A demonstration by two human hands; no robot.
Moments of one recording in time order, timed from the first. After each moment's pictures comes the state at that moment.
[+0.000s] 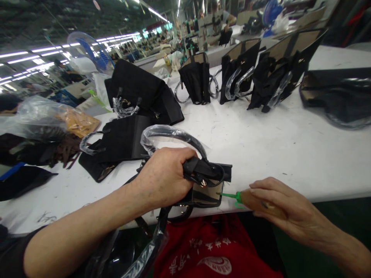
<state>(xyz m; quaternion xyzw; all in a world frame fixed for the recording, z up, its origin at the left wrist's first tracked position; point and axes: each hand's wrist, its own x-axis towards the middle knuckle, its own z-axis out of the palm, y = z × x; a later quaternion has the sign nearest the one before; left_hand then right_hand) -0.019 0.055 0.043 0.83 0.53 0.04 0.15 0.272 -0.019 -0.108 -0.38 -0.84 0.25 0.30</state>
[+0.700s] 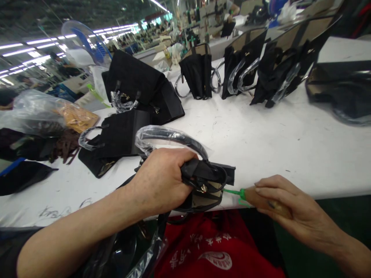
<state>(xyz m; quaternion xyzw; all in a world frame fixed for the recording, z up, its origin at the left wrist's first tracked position) -0.024 0.046 0.042 0.84 0.51 0.05 0.16 0.270 -0.031 -0.106 -0.39 -0.79 0.33 0.34</state>
